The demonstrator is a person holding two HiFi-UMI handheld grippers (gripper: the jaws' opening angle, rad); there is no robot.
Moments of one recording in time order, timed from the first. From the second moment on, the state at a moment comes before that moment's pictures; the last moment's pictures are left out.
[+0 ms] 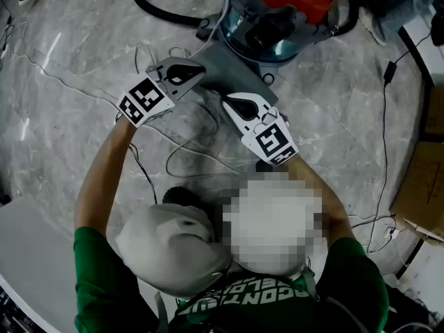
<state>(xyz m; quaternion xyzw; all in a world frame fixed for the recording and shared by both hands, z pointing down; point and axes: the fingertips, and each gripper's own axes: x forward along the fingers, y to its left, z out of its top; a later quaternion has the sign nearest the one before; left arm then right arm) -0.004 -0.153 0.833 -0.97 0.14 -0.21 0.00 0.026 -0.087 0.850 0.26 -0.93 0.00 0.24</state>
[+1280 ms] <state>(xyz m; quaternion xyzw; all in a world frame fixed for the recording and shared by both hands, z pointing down) 0.021 -0.140 0.779 -0.98 0.04 -0.19 -0.04 0.061 -0.110 0.756 0.26 -0.95 -0.01 0.16</state>
